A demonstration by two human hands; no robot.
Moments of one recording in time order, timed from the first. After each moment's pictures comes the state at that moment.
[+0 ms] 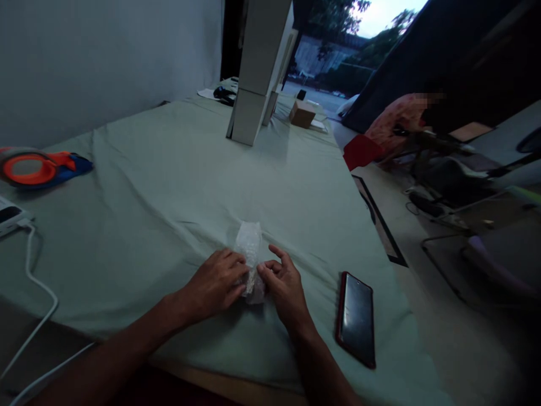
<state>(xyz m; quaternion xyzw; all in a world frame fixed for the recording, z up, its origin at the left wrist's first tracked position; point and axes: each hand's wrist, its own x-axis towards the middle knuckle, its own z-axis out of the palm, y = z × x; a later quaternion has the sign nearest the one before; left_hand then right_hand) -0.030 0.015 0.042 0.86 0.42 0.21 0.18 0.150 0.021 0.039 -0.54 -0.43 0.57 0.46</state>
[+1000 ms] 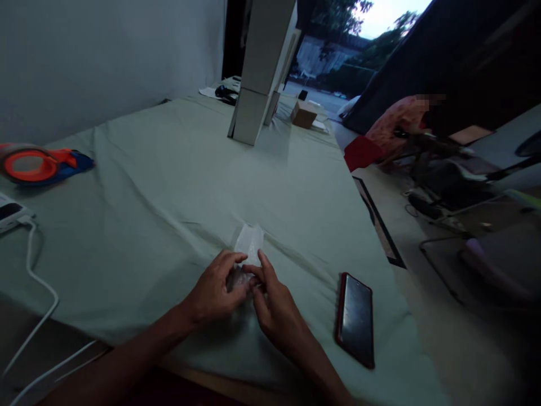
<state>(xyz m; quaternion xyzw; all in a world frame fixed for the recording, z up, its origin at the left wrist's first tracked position) -0.019 0.002 0.028 0.70 0.49 0.40 0.34 0.153 -0.008 0.039 -0.46 -0.76 0.35 0.30</state>
